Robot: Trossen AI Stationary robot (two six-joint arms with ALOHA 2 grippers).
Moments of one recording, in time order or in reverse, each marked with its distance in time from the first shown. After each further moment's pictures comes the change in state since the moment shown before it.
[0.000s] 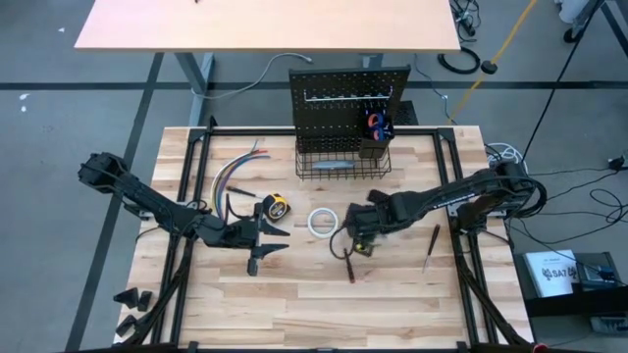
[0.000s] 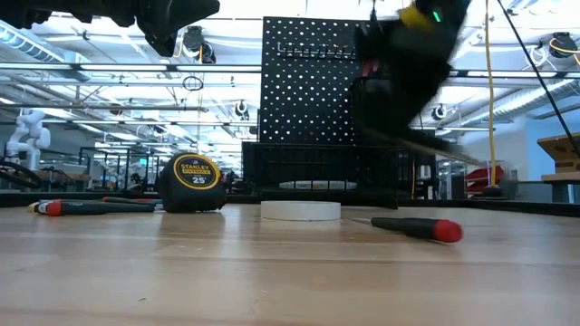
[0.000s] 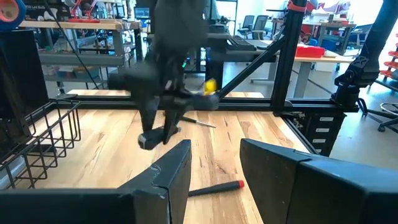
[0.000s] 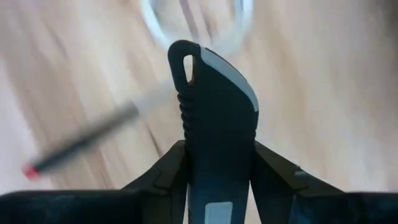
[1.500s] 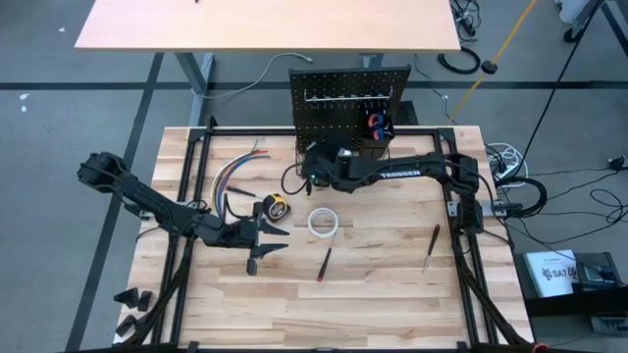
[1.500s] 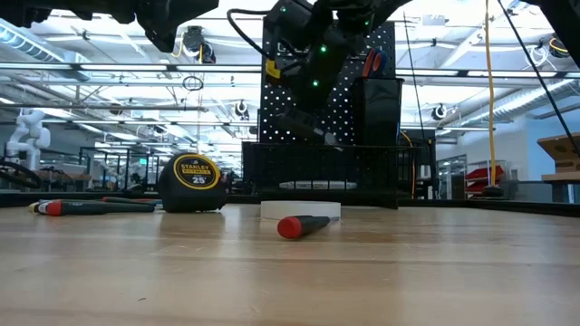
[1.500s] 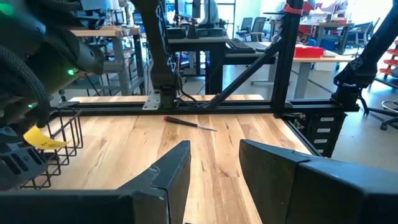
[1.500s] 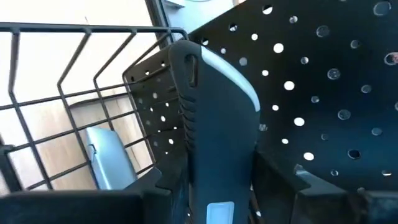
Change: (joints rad) left arm -0.001 -0.014 0.000 -0.001 0.000 0.035; right arm -0.336 0.370 0.375 0.418 0.667 -0.806
